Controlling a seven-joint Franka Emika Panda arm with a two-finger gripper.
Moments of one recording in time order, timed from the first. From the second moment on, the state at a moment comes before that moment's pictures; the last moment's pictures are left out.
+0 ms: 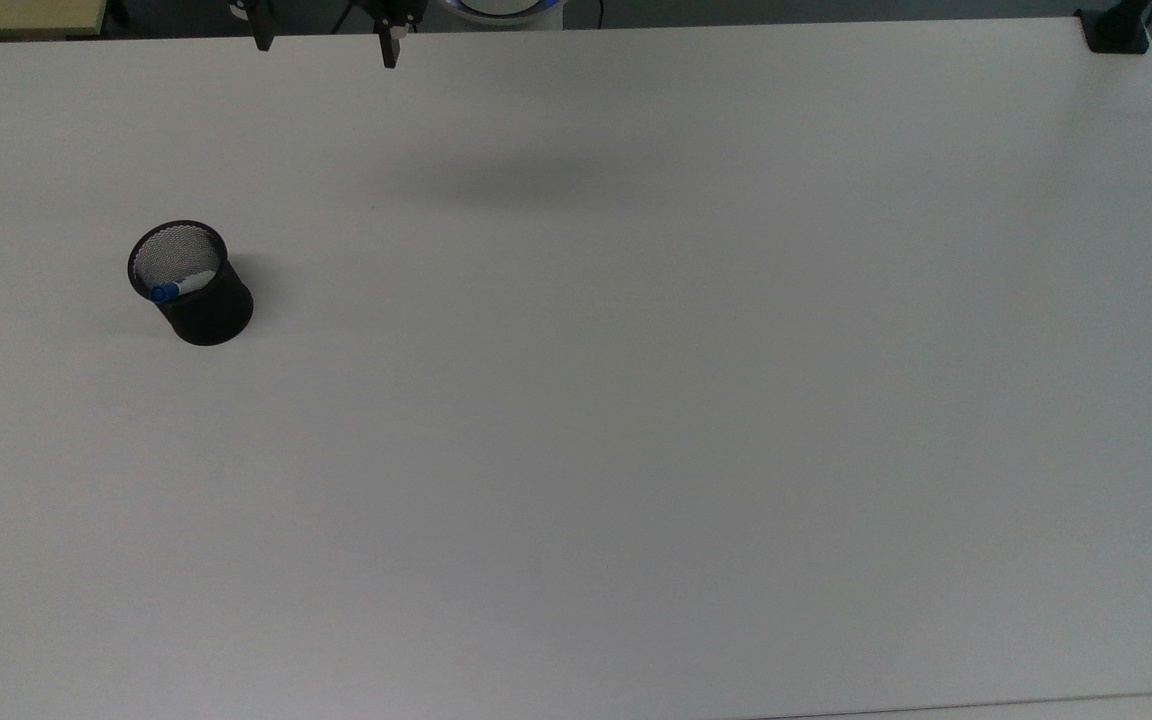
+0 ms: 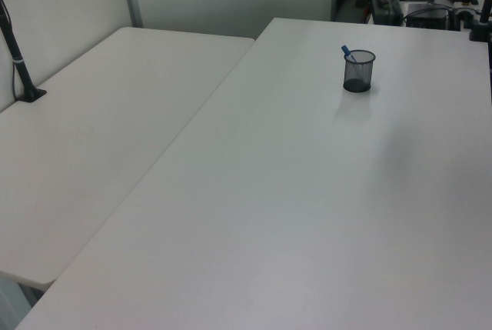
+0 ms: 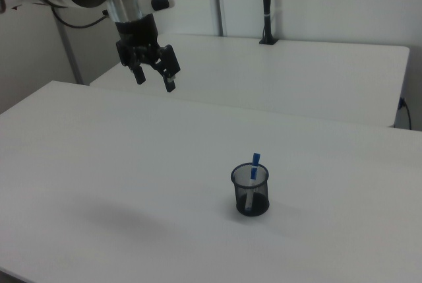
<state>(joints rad) 0.00 0.01 -0.10 -1.59 -0.03 1.70 0.01</state>
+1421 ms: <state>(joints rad) -0.20 0.06 -0.10 -1.60 -0.04 1.78 -0.41</state>
